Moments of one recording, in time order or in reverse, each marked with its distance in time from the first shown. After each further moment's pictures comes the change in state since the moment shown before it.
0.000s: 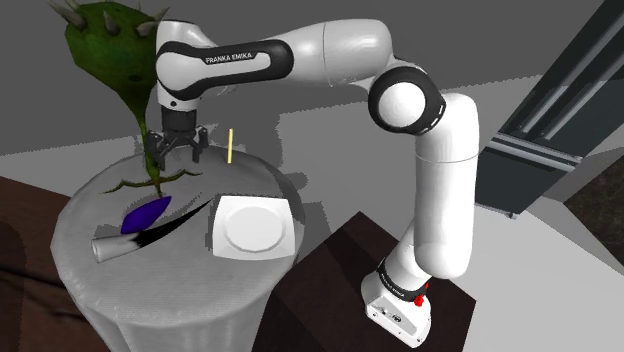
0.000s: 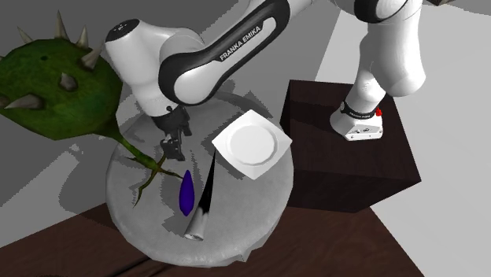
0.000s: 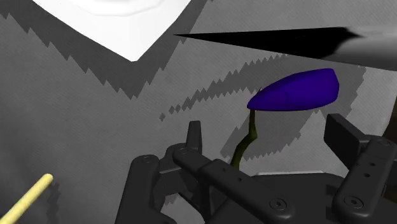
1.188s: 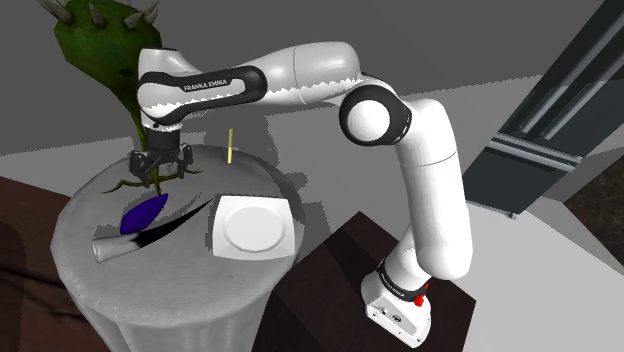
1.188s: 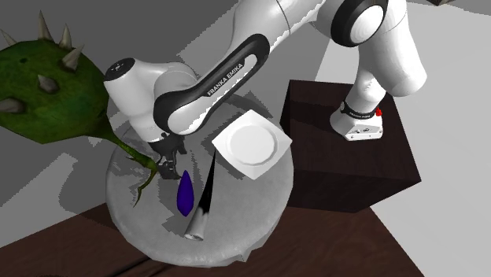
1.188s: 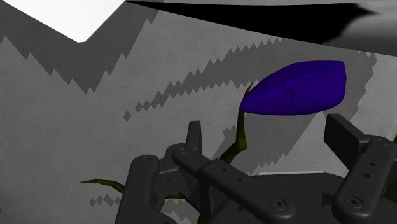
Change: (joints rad) arm 0.046 0.178 0.000 0.131 -0.021 0.047 0.020
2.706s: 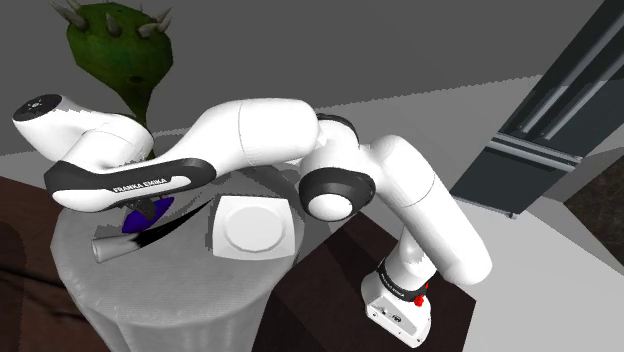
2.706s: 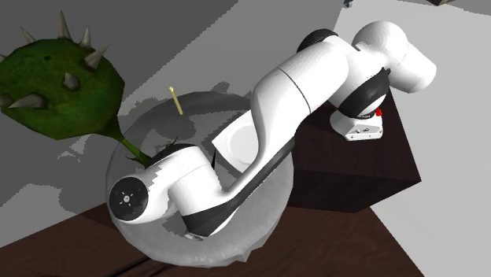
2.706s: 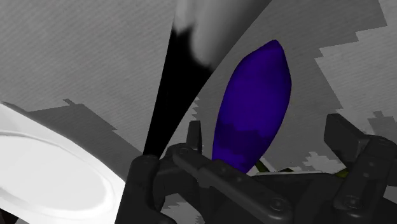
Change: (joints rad) arm 0.504 0.276 -0.383 0.357 -0.185 -0.160 1.517
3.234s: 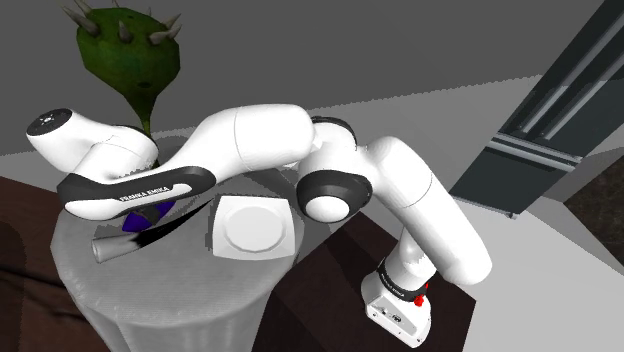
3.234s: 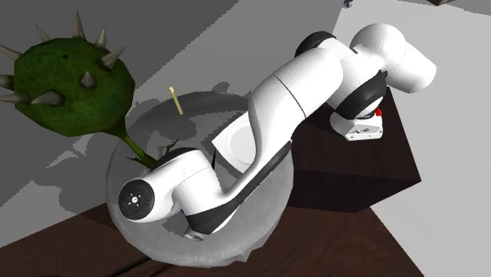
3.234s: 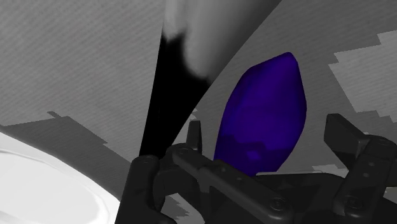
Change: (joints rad) arm -0.004 0.019 -0.004 -0.038 -0.002 0.055 0.017
